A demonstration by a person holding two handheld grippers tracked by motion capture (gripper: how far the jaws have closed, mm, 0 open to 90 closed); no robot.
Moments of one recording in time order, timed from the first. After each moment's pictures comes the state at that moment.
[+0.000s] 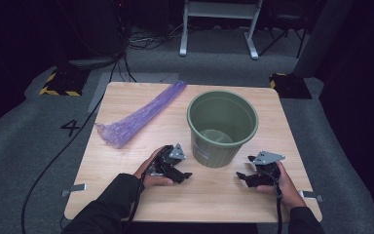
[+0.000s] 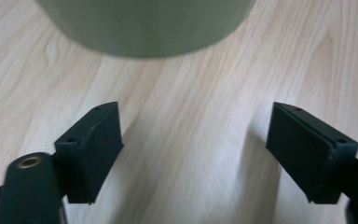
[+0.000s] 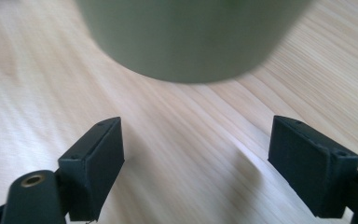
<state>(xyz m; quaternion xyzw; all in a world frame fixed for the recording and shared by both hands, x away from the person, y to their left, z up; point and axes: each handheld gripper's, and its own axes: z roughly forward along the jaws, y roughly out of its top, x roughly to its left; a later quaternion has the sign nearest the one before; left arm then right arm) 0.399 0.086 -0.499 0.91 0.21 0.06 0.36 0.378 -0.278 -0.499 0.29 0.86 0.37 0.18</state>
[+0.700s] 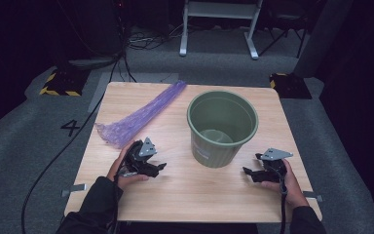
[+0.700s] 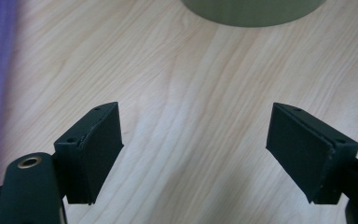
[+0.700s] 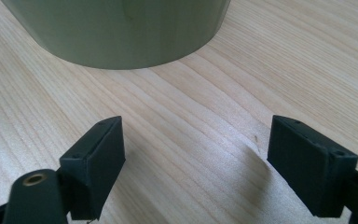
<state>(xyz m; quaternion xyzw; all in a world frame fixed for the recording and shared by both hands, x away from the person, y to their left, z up) 0.384 0.168 -0.467 0.88 0.27 0.18 0.36 0.387 -0.300 -0.502 0.34 0.84 0.37 0.19</state>
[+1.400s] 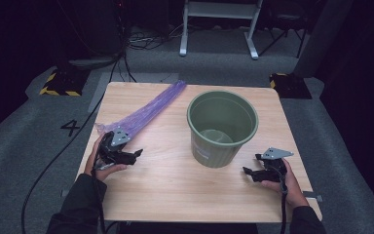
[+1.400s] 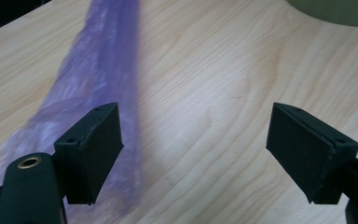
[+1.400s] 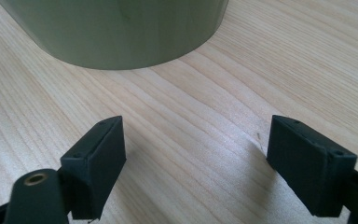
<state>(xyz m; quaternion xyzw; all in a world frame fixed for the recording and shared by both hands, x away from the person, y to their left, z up) 0.397 0.239 -0.454 0.83 0.35 0.24 0.36 0.389 -0.302 -0.503 0.36 0.84 0.37 0.17</state>
